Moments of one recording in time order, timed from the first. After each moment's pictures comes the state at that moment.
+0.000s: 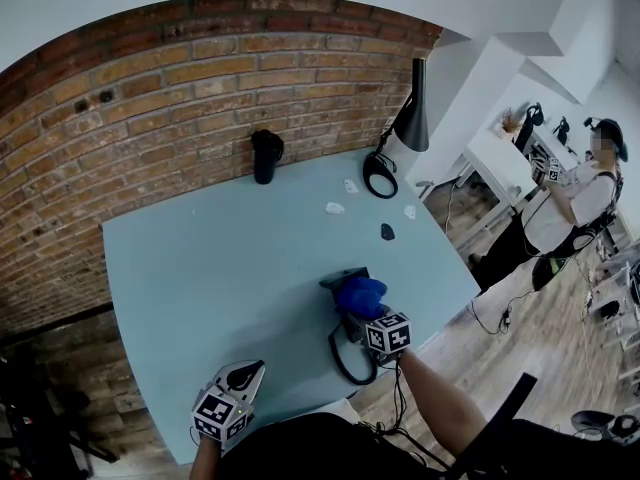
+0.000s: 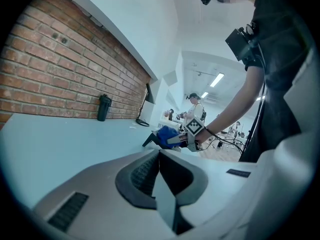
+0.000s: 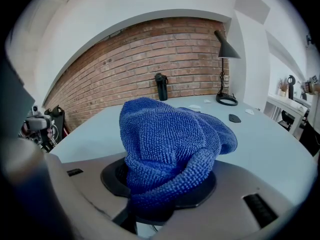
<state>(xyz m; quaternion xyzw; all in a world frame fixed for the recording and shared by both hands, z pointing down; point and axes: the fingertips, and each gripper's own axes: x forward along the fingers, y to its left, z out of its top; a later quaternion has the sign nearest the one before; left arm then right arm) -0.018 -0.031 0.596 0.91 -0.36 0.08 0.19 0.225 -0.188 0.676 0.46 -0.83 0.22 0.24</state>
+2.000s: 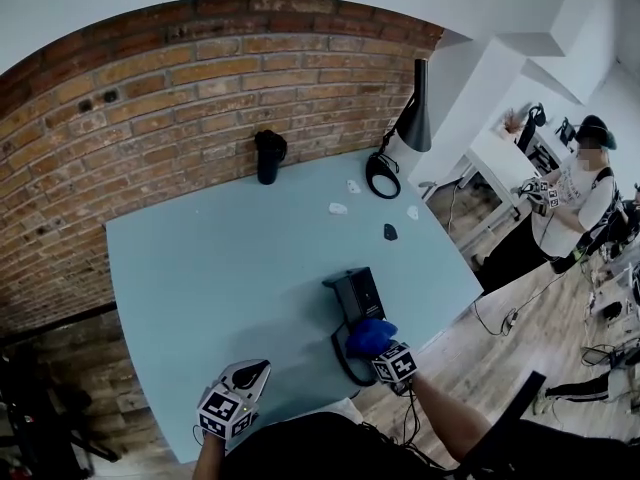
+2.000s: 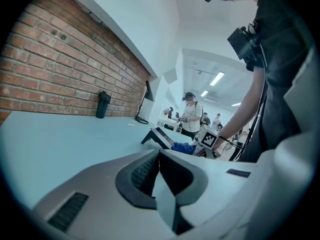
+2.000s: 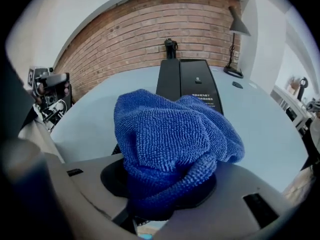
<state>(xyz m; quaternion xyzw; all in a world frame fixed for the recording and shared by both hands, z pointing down) -0.013 -0.029 0.604 0.91 -0.36 0.09 0.20 0.258 -0.074 0.751 0.38 -0.79 0.27 0.40</state>
